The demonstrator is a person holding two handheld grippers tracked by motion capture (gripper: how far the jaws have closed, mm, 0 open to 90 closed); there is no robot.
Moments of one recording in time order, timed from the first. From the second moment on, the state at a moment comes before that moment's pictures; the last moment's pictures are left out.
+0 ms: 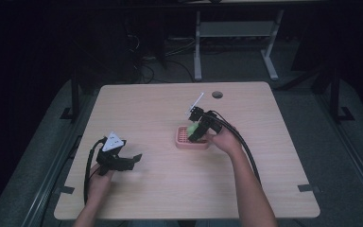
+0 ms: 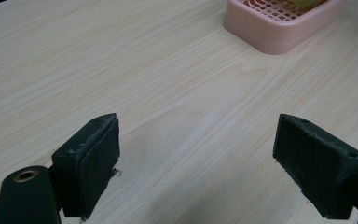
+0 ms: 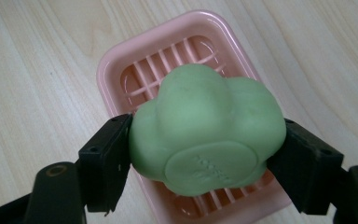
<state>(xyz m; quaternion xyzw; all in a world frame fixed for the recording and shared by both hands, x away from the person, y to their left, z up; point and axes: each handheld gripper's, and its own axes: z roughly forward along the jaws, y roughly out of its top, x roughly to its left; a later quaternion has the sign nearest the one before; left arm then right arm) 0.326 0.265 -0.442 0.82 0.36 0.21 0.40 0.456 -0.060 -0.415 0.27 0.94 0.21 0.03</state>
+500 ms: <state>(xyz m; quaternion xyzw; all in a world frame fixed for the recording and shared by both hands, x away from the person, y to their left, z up) 0.326 0.266 -0.442 0.82 0.36 0.21 0.39 0.459 -0.050 -0.421 0.26 0.94 0.20 0.04</state>
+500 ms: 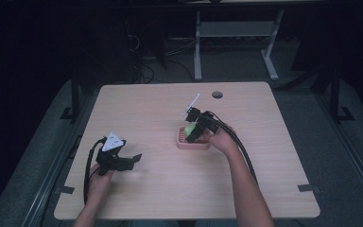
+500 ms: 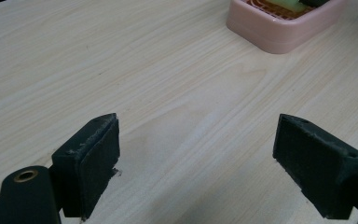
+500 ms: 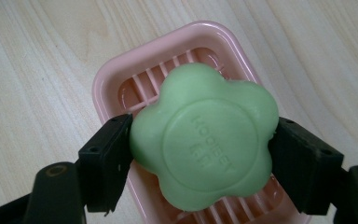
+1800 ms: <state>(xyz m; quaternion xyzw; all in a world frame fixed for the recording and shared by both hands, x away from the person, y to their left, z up) 0.326 0.265 -0.442 0.82 0.36 0.21 0.39 0.452 -0.072 -0.404 0.27 0.93 0.23 0.04</state>
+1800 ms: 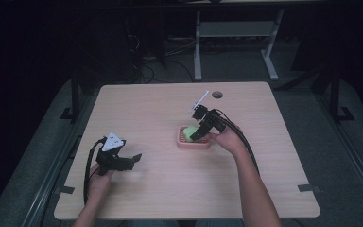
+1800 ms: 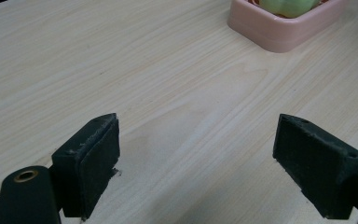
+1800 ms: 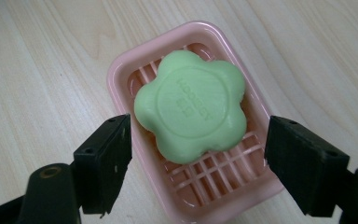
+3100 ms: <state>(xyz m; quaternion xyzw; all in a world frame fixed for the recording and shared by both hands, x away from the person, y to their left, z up) 0.325 0.264 -0.442 0.82 0.36 0.21 0.39 0.432 -0.112 -0.392 0.30 0.92 0.24 0.05</state>
